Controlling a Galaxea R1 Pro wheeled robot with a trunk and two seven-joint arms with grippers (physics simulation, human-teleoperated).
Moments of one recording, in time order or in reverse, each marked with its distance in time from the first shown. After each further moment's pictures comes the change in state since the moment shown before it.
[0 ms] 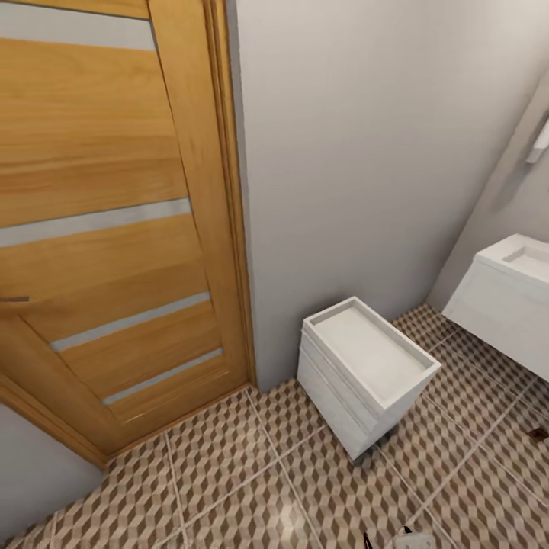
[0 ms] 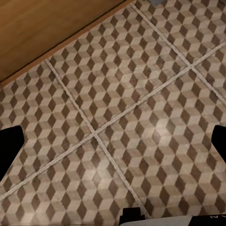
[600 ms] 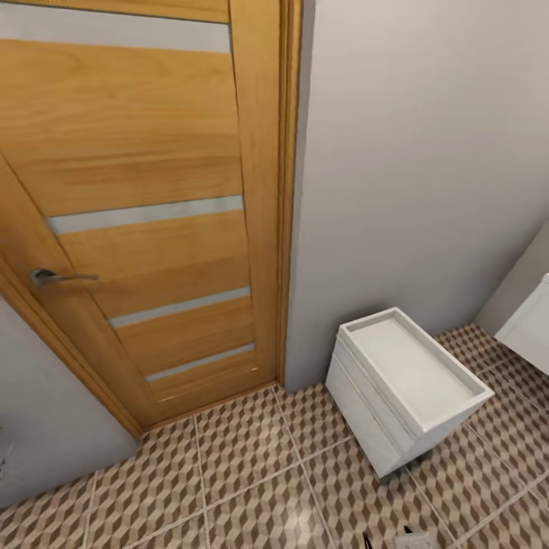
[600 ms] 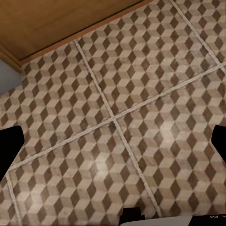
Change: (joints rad) left arm 0.000 0.000 0.000 0.000 0.000 0.000 0.000; right arm 0.000 0.000 0.000 0.000 0.000 0.001 0.000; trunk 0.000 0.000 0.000
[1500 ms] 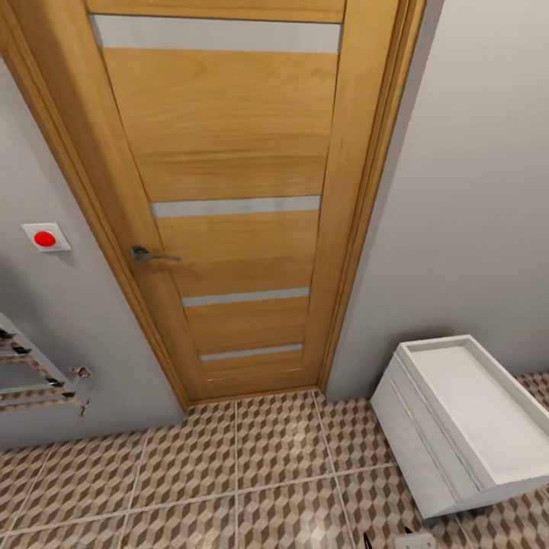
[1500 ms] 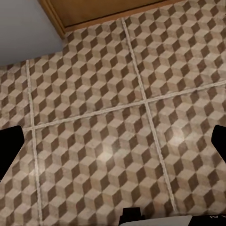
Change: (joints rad) left arm 0.000 0.000 0.000 0.000 0.000 0.000 0.000; right arm 0.000 0.000 0.000 0.001 0.000 0.001 0.000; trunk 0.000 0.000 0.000
